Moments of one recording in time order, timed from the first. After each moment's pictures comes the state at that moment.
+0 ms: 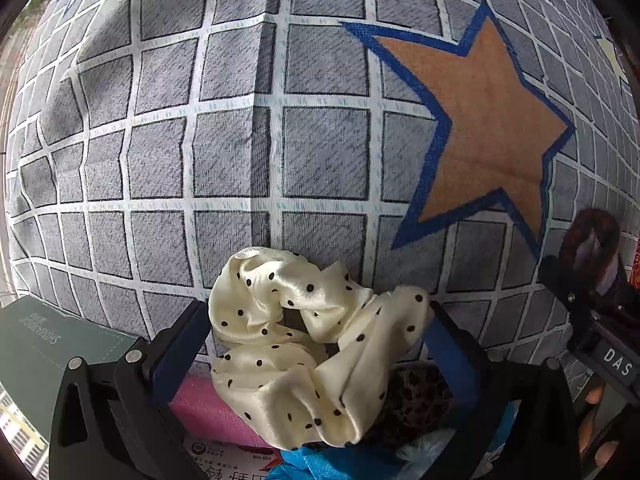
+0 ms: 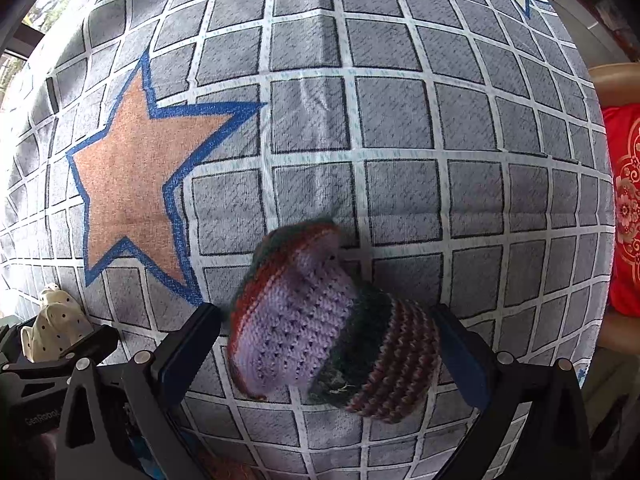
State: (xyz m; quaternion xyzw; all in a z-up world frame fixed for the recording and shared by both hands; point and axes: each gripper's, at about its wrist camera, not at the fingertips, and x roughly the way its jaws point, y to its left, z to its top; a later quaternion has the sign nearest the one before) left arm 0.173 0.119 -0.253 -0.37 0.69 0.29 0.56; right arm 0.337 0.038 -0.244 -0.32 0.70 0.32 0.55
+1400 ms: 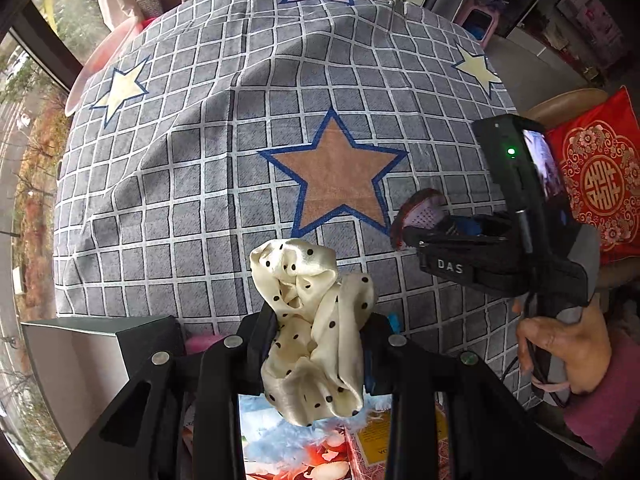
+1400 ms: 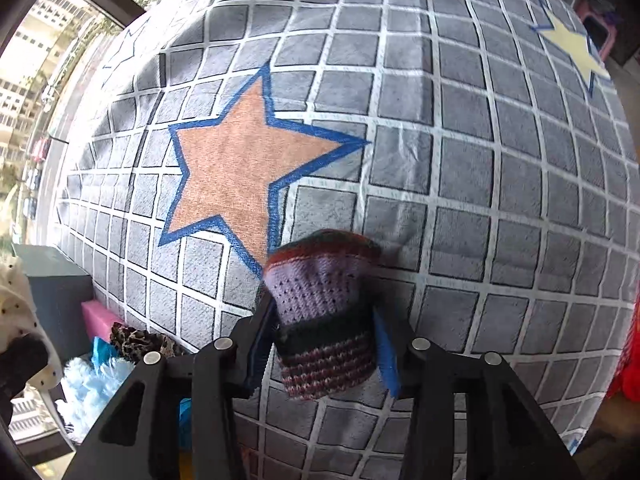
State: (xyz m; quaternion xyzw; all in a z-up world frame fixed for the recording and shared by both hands) left arm 0.165 0.052 -0.103 -0.27 0.59 0.28 0.71; right arm 0.331 0.000 -0.193 -0.31 0.64 0.47 0.52
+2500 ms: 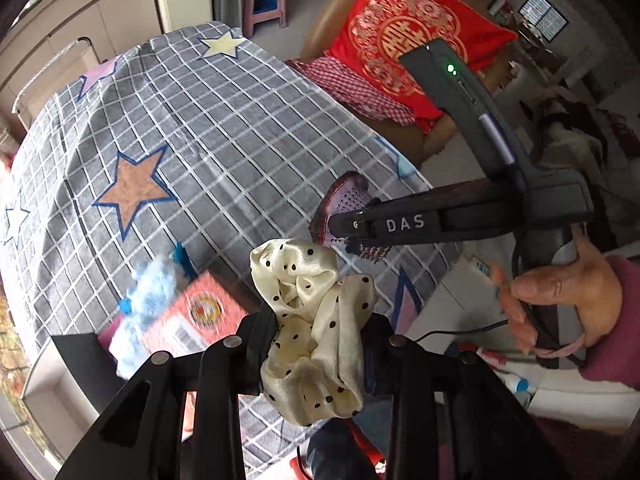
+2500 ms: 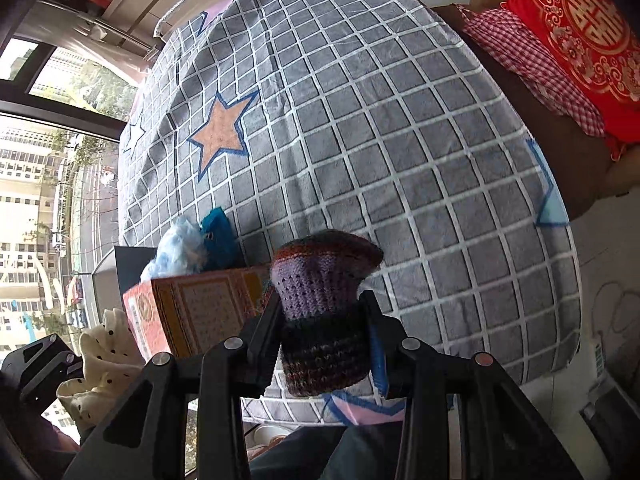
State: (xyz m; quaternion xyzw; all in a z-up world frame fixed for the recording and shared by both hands) left arm 0.146 -0.155 -0.028 -0.12 0.60 0.01 0.79; right arm 0.325 -0.201 -0.091 -0.10 0.73 0.37 0.57
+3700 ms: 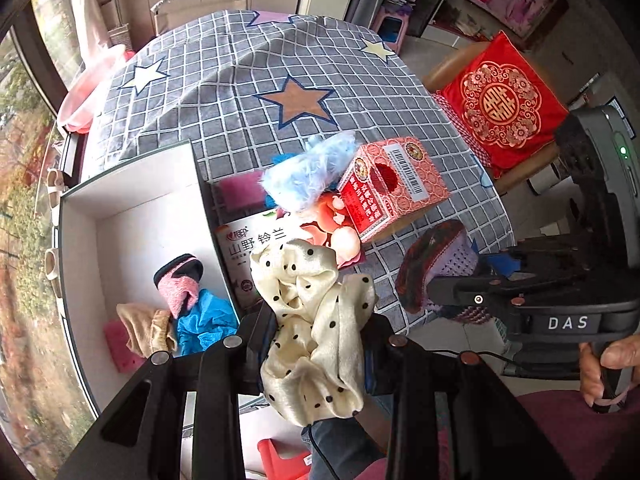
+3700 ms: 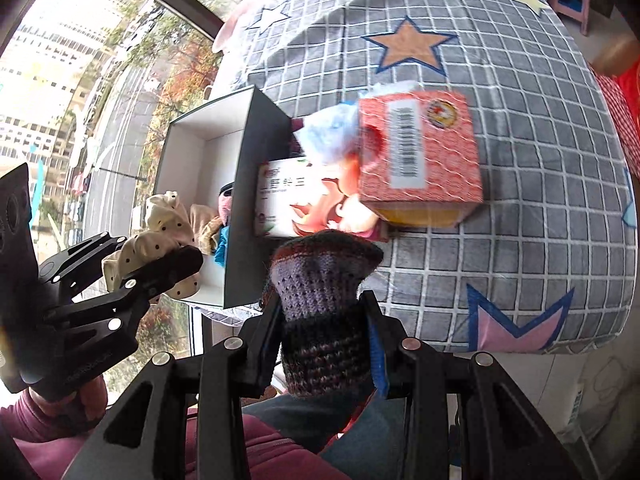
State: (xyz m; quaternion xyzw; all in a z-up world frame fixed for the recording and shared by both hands) left arm -0.072 -0.077 -0.023 -0.24 0.53 0.18 0.79; right arm 0.118 -0.158 -0.017 -0.21 0.68 0.50 0.50
